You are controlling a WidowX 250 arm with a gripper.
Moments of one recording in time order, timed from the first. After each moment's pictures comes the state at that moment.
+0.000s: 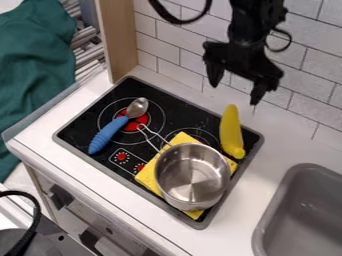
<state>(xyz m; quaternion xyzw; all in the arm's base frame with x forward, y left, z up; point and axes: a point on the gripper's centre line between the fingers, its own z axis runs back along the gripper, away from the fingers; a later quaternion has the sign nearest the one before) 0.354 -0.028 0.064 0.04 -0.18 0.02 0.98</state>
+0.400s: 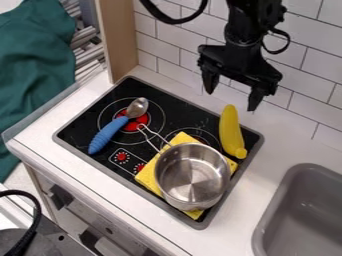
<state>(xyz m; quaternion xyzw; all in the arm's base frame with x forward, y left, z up) 0.337 -0.032 0.060 0.03 -0.14 0.04 0.99</state>
